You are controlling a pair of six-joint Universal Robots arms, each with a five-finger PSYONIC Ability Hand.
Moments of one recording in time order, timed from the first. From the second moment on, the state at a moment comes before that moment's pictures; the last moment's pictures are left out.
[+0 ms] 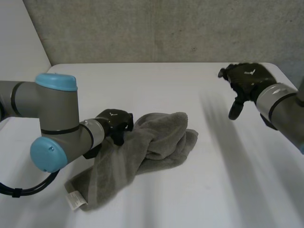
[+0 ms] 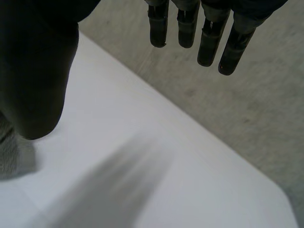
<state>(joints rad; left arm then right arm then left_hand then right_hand) 4.26 -2.25 -1.20 2.92 -1.37 3.34 1.89 -1.23 1.31 0.18 1.47 2.80 1.12 1.16 1.16 1.16 0.95 0.22 0.25 0.25 0.26 0.06</state>
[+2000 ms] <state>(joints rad) 4.30 -1.76 -1.93 3.56 -1.49 3.43 1.98 -1.28 1.75 0.05 1.37 2.57 0.68 0.68 0.69 0.69 0.51 0.36 0.38 0.37 0.36 0.16</state>
